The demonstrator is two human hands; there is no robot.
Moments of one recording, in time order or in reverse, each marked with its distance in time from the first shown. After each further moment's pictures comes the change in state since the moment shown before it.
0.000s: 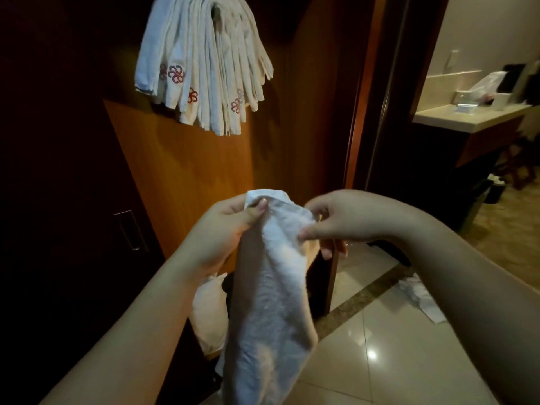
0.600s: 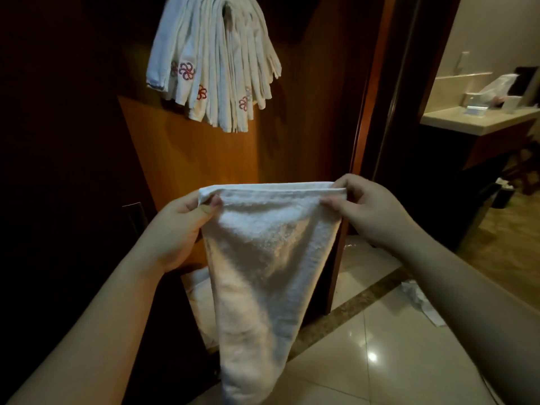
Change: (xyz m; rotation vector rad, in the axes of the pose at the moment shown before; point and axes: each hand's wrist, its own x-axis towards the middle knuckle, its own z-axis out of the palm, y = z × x) left_hand -0.030 0.003 -0.051 0.038 0.188 0.047; right_hand -0.010 0.029 0.024 0.149 0.696 -0.235
